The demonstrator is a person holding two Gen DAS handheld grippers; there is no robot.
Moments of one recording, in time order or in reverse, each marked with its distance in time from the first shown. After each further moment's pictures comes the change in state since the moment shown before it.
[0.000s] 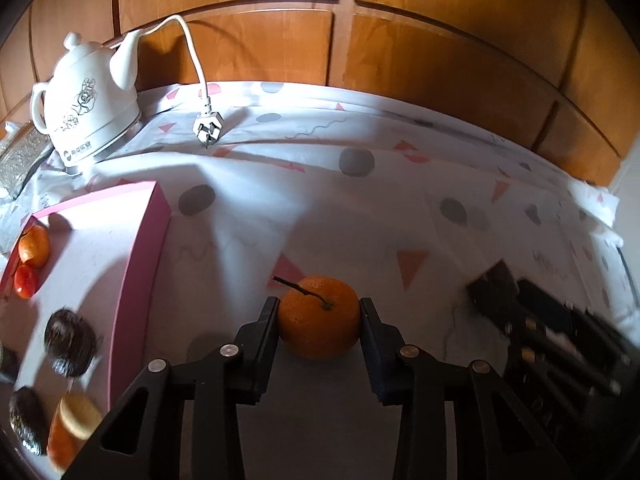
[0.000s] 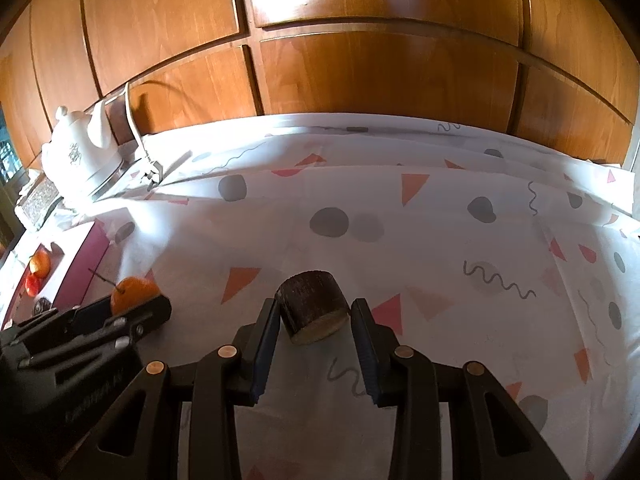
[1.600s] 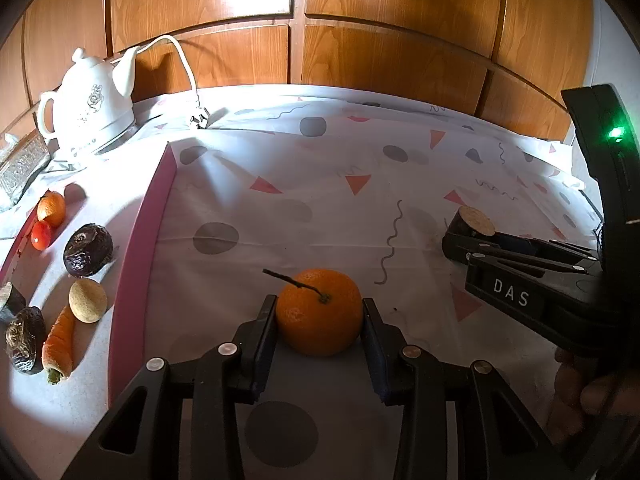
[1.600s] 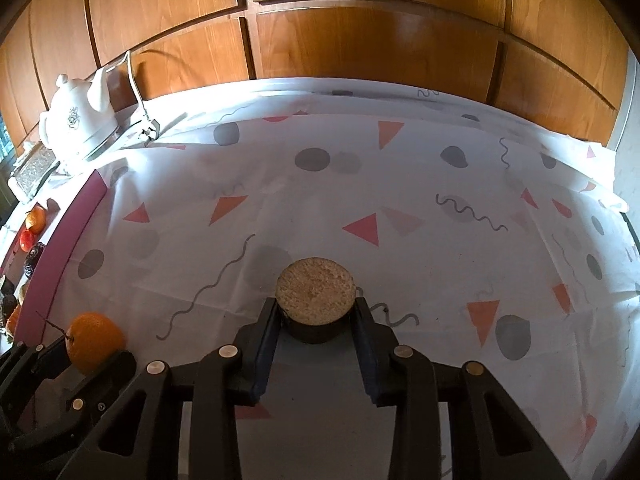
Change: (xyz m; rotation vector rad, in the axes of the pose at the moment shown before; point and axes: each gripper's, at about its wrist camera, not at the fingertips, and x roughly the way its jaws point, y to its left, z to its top) left arm -0.045 -0.008 -0.076 0.107 -0.070 -0.075; right arm -0.014 -0.002 -0.040 -0.003 0.073 -0.053
